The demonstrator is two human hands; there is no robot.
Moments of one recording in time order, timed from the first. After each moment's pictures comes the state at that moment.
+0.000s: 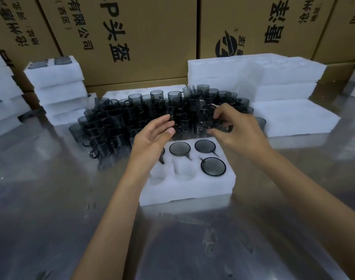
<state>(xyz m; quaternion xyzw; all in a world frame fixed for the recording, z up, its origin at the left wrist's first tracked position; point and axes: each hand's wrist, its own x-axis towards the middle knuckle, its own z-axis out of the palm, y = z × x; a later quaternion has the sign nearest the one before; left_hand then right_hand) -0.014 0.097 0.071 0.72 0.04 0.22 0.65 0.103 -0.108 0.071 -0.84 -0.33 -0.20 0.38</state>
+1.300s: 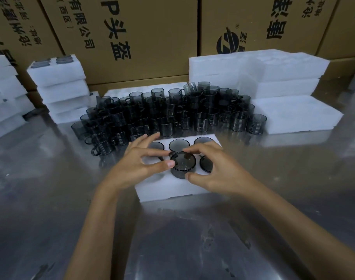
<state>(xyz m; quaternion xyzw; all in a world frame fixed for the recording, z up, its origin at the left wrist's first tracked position) -0.046 0.130 0.059 0.92 0.03 0.06 0.39 0.030 -0.093 0.036 -0.82 -0.39 0.00 0.43</state>
